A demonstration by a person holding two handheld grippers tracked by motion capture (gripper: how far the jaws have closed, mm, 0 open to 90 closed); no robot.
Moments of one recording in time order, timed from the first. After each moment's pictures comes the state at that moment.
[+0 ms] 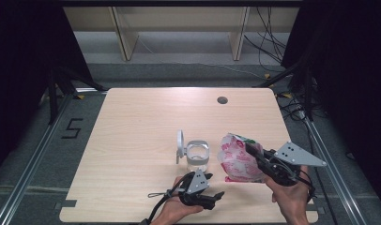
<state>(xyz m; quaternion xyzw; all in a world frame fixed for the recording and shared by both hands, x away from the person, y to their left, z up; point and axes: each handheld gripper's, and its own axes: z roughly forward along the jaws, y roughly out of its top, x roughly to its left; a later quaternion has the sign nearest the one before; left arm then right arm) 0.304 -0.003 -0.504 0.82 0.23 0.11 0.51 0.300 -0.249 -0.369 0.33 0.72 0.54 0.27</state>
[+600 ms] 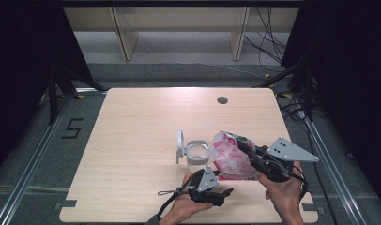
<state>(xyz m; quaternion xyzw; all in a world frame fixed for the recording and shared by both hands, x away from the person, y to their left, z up) 0.313 -0.027 -0.506 0.81 0.23 0.14 0.52 0.304 -0.230 -0.357 0.32 0.73 0.55 0.26</state>
